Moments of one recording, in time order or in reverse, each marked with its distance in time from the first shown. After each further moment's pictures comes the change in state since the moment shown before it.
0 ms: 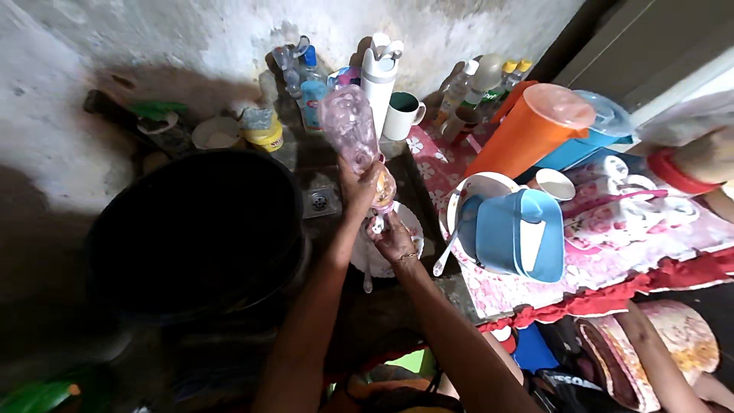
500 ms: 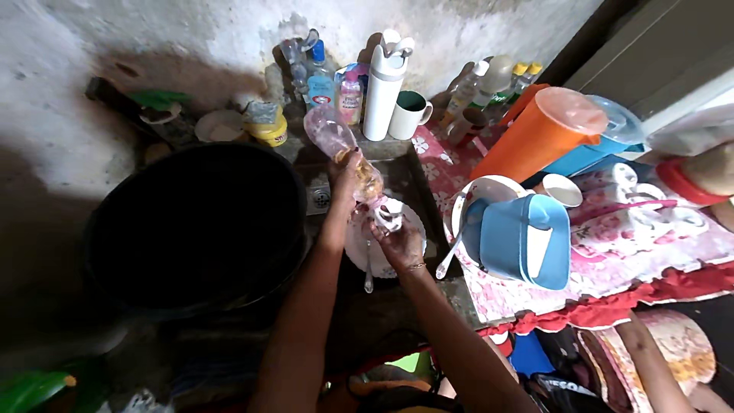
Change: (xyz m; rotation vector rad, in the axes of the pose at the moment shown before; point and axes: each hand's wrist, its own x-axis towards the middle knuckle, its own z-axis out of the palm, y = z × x) left_hand 0.035 -0.030 -0.019 -0.173 0.101 -0.424; right_hand -0.012 -0.002 -0.003 0.150 0.064 -0.072
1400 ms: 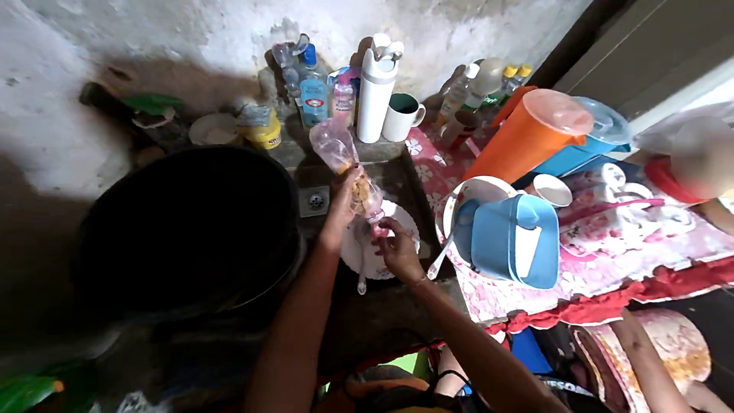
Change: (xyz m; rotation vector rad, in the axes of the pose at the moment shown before) left_hand -0.016 -0.025 -0.005 -0.036 -0.148 -0.115; right_hand -0.032 -0.027 -0.009 -1.478 -0.275 -0.292
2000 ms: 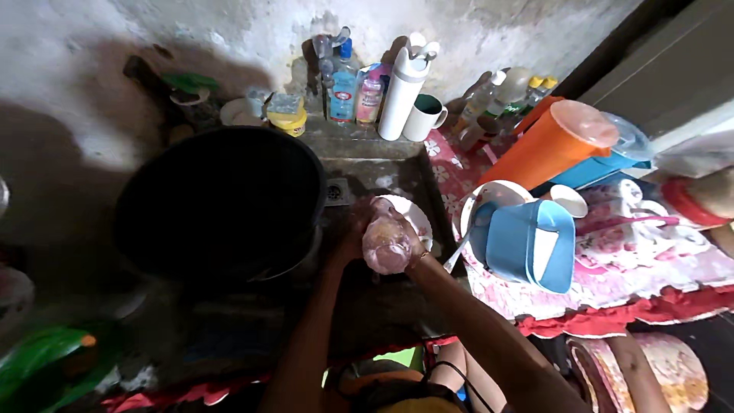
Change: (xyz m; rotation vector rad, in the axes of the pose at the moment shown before) left_hand -0.079 -0.021 -0.078 0.875 -0.420 0.448; right_hand 0.020 0.004 0.031 1.027 -0.199 0.299
